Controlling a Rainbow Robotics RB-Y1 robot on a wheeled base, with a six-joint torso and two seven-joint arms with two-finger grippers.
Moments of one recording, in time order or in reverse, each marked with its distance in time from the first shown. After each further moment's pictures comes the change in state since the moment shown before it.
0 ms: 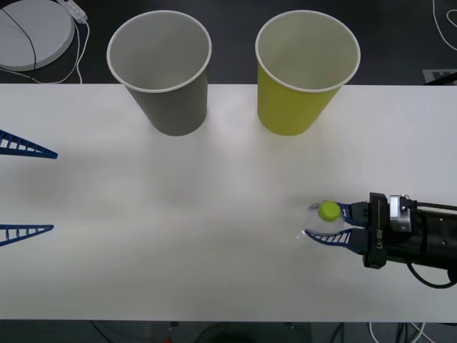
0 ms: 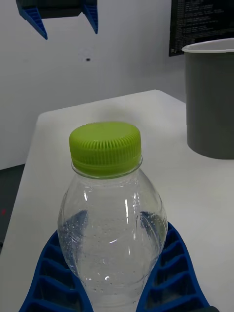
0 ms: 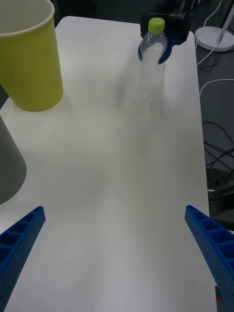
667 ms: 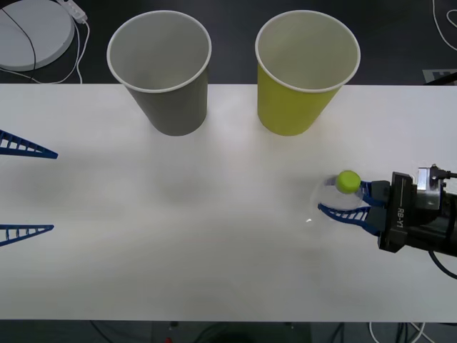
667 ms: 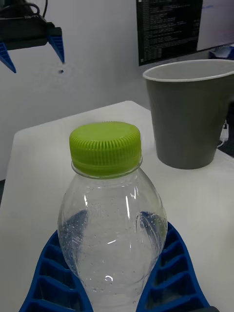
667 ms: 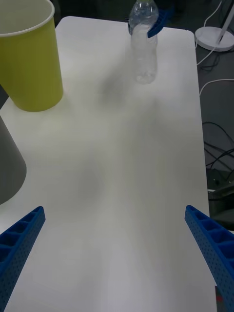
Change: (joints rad) right arm 0.079 -0.153 -0.036 -0.197 -0.183 0.179 -0.036; left arm 0.000 0.000 0.000 0.000 0.000 0.000 0.000
